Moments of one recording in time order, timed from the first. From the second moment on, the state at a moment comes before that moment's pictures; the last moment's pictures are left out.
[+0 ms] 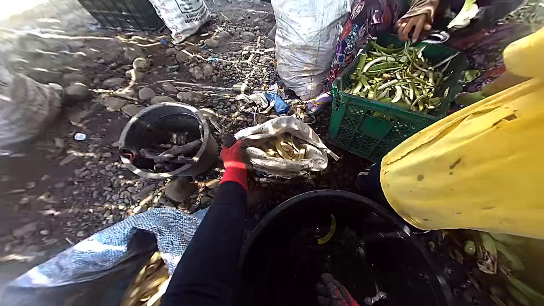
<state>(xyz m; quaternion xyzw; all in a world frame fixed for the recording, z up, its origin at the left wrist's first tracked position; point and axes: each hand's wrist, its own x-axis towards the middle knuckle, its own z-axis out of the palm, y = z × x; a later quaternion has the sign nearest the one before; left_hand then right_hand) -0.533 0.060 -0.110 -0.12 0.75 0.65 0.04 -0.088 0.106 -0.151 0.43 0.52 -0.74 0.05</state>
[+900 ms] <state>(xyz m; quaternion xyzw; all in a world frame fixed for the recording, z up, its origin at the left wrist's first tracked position) -0.434 -0.120 0.000 -0.07 0.55 0.82 0.13 -0.353 0.165 -0.076 0.47 0.60 -0.63 -0.12</state>
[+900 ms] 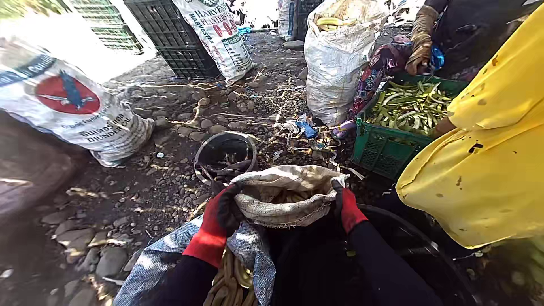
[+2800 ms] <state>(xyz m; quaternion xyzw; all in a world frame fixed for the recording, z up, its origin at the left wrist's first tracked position) -0.353 -0.007 0.055 0.19 0.93 0.27 0.15 -0.037 0.137 -0.159 0.28 0.83 -0.33 0.35</state>
